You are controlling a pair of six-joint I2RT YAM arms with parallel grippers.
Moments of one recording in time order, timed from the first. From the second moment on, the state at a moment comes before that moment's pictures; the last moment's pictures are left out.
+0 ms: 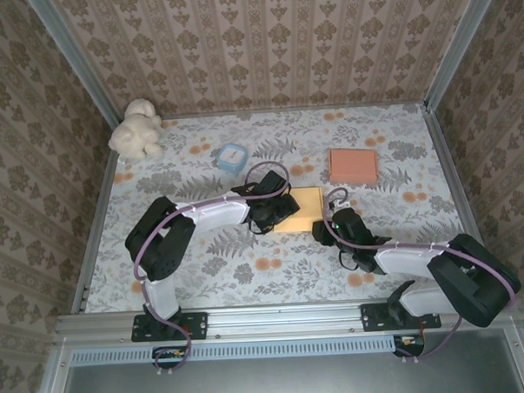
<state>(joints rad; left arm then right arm) -0.87 1.86 1.16 -0.37 0.06 -1.26 0.59 1.31 0.29 0.36 0.11 0.60</state>
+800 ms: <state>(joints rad) -0.86 1.86 1.16 -0.35 0.03 -1.28 0.69 1.64 0.38 0.61 0.40 0.52</state>
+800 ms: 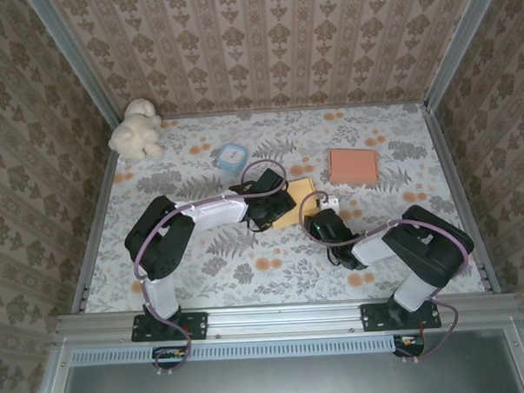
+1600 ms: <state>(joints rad) -0.85 1.85 1.16 -0.37 0.04 -1.23 0.66 1.63 0.48 0.41 0.35 0.50</state>
